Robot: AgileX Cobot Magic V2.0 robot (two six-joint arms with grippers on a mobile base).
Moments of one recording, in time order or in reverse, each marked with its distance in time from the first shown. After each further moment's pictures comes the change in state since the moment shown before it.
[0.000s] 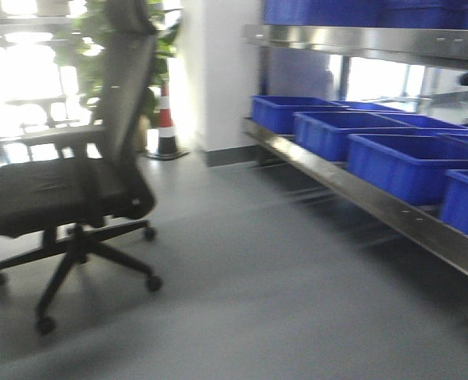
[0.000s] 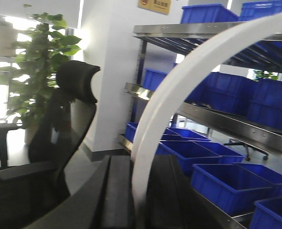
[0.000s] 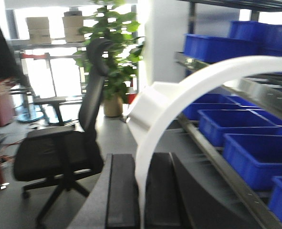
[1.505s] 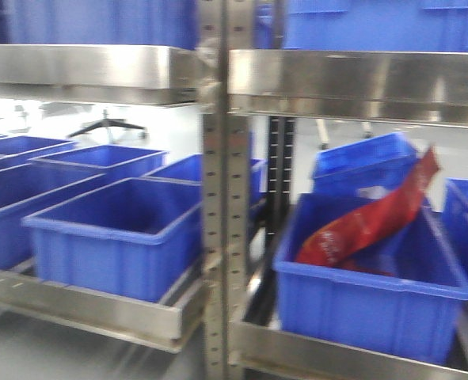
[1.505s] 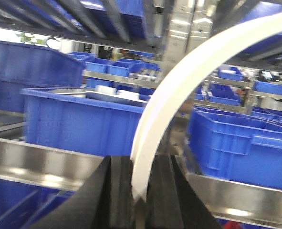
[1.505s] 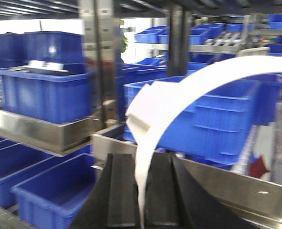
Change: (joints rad) left arm 0.000 0.000 0.000 0.000 0.000 0.000; right arm 0.000 0.000 0.000 0.000 0.000 0.000
